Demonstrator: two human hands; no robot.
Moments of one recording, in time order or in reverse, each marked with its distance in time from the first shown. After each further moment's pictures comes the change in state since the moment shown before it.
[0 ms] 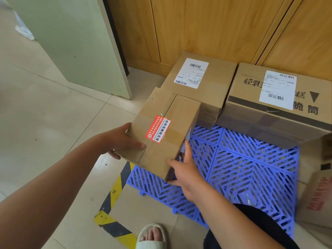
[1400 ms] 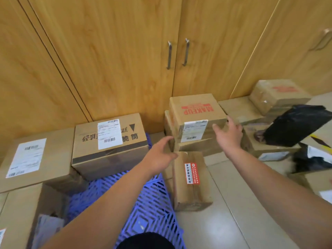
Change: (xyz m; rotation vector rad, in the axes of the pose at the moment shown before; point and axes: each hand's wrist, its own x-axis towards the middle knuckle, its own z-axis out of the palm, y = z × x) left_hand -0.163 0.357 0.350 0.085 -0.402 0.904; right_hand -0.213 -0.082 -0.483 -0.159 1.438 -0.280
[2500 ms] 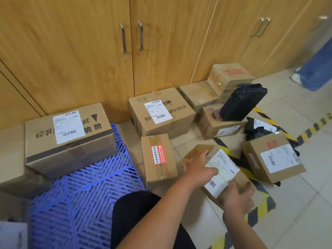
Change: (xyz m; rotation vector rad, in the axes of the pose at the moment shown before) left_hand -0.044 0.017 0.217 0.070 -0.403 0.010; right_hand -0.170 0.194 -0.096 0.141 0.481 0.647
